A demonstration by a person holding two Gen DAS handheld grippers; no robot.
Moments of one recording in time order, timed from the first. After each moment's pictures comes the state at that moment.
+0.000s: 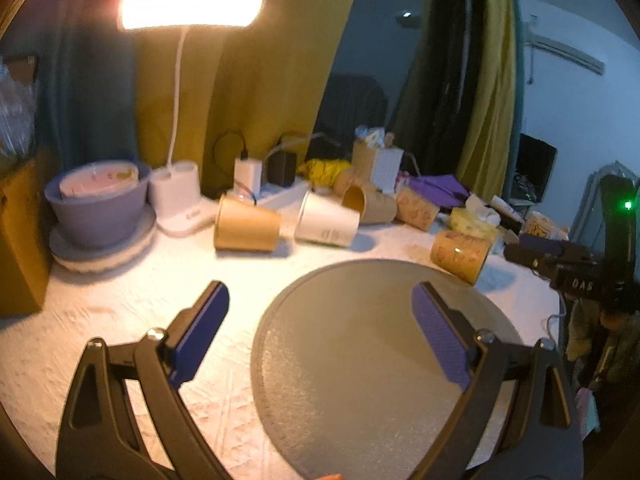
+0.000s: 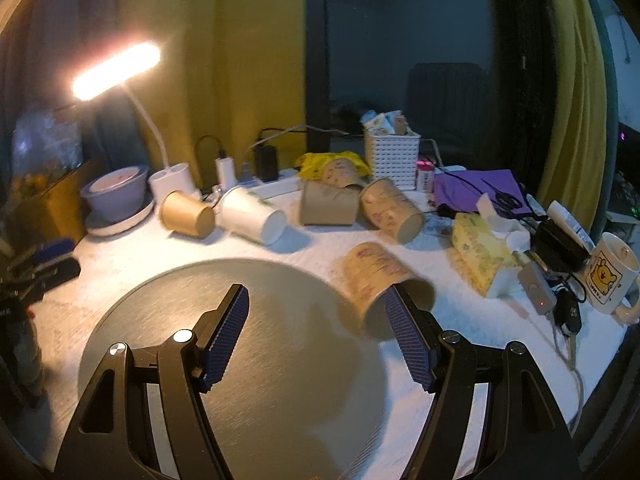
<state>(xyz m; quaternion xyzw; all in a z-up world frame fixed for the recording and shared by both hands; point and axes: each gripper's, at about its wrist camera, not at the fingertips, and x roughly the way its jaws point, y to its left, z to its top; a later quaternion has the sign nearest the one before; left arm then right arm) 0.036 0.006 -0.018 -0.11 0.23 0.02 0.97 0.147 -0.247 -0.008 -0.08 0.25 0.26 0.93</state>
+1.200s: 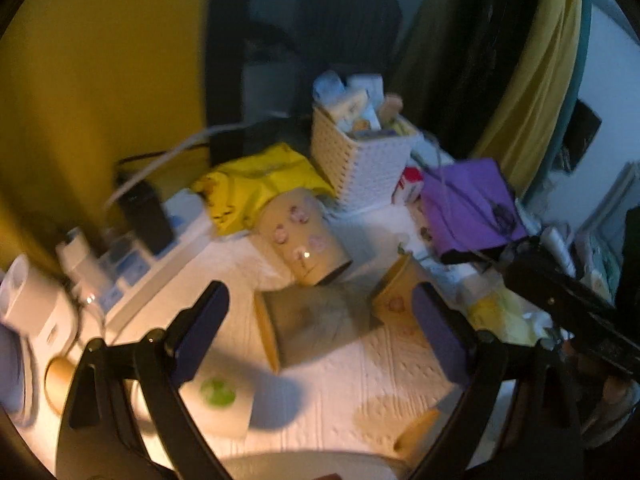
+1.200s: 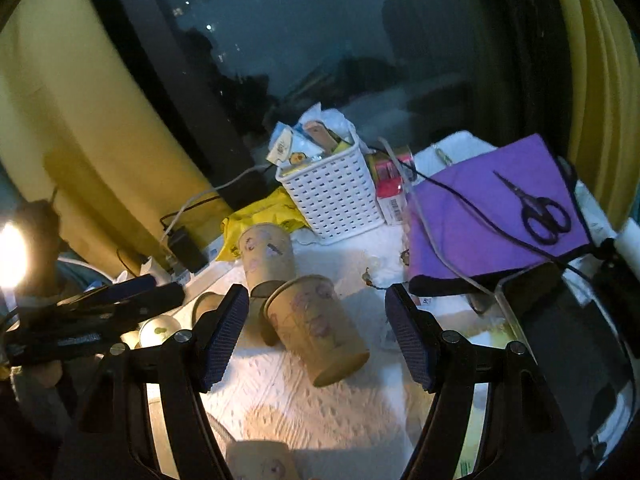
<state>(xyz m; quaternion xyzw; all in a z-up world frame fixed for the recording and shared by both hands) 0.394 -0.067 0.021 -0.10 0.42 0.02 0.90 0.423 -0.286 0.014 0.08 0.36 0.30 0.88</state>
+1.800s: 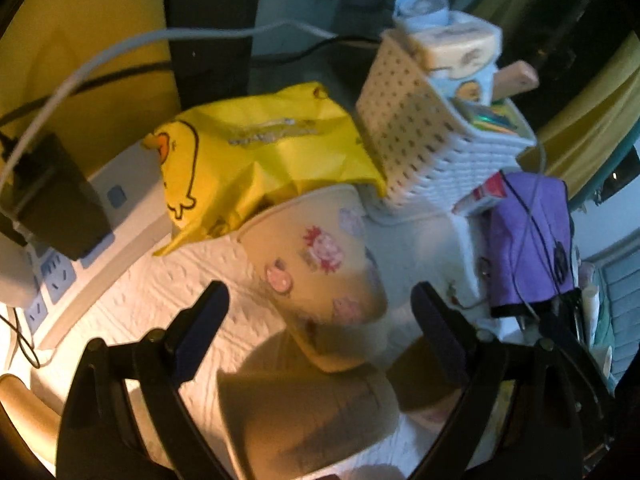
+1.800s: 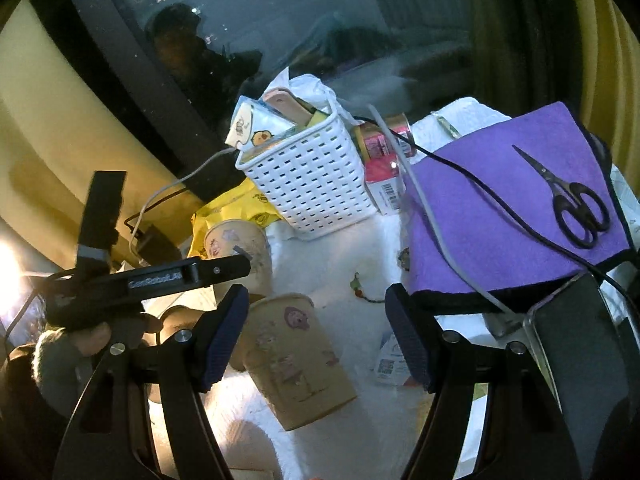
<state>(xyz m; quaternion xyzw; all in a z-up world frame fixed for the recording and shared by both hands) 0.493 -0.040 -0.044 -0.19 0.51 0.06 0.83 0.473 -0.273 -0.012 0.09 0.41 0.29 0.86</state>
